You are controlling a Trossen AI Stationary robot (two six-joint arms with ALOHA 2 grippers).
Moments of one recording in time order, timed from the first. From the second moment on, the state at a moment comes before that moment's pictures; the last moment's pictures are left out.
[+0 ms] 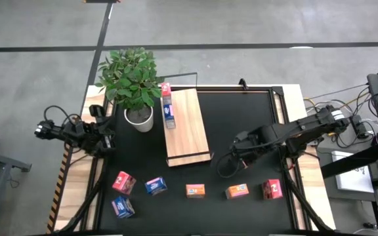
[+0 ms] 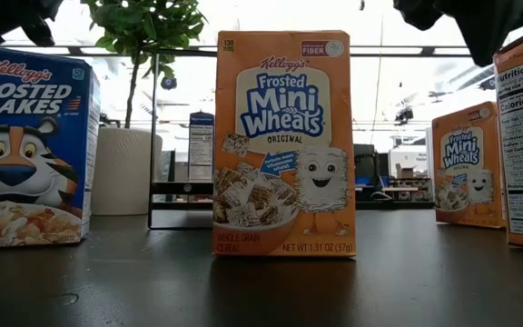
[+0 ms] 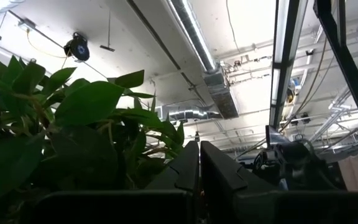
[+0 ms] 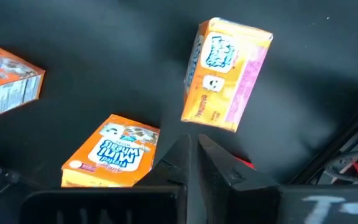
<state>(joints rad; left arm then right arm) -0.30 0.03 0.02 0.86 -0.46 0.54 0.28 1.46 1.36 -1.36 -0.07 1.34</state>
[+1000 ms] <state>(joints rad) -0.30 0.03 0.02 0.87 -0.46 0.59 0.28 1.46 1.12 -1.15 0.04 1.36</state>
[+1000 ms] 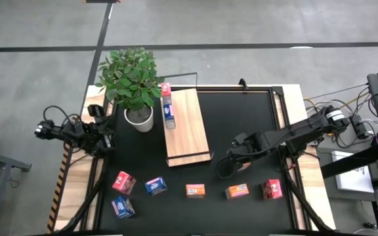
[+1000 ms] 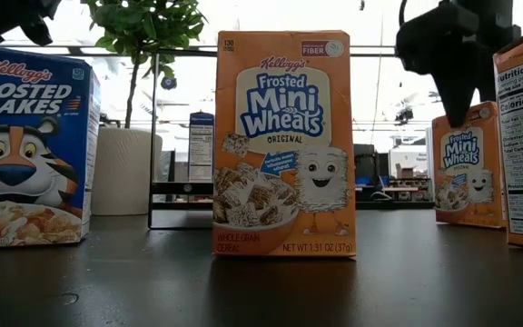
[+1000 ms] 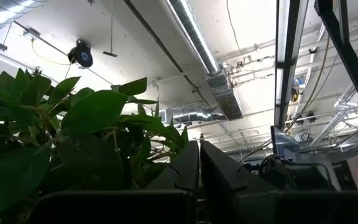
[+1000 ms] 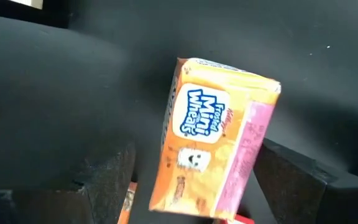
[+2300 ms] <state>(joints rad) -0.30 0.03 0.02 0.87 -0.46 0.57 -0.01 1.47 1.49 -1.32 0.32 1.02</state>
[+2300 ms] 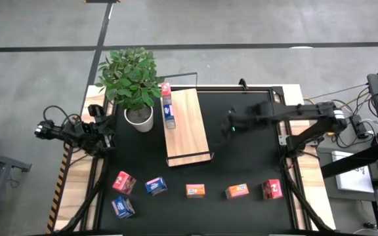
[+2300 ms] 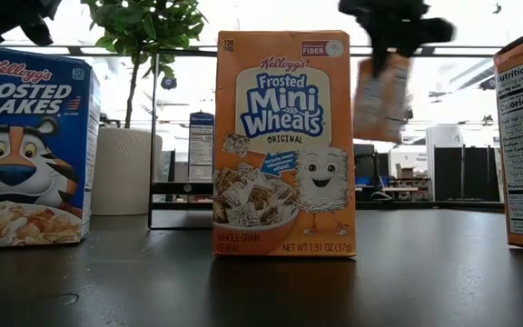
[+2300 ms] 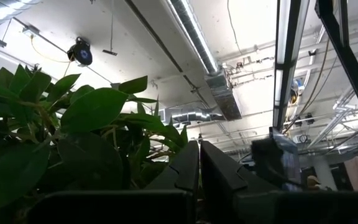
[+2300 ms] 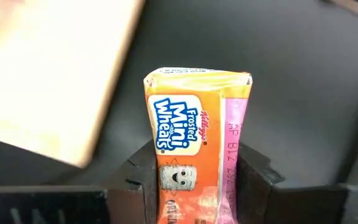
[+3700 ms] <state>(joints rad) -0.30 0.03 0.02 0.87 -0.46 0.56 -0.10 2.09 2.08 -1.20 0.10 0.27</state>
